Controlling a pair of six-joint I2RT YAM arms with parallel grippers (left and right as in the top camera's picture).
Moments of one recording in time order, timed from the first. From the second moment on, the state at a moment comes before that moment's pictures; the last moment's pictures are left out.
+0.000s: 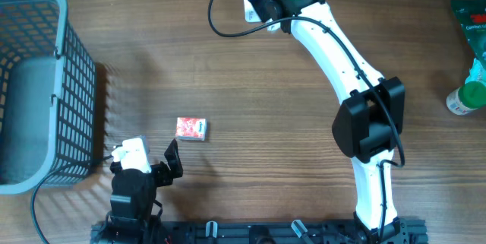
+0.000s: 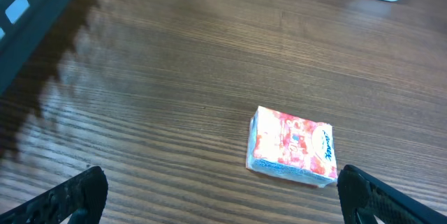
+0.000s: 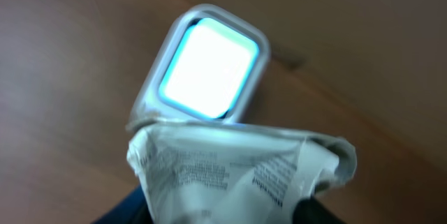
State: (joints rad) left arm -0.14 0.02 0.17 -0.70 -0.13 -0.30; right arm 0.44 2.26 2.13 -0.66 0.28 -0.27
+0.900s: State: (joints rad) left arm -0.14 0.02 0.17 -0.70 -0.13 -0.30; right arm 0.60 2.66 2.14 0.52 0.96 -1.17
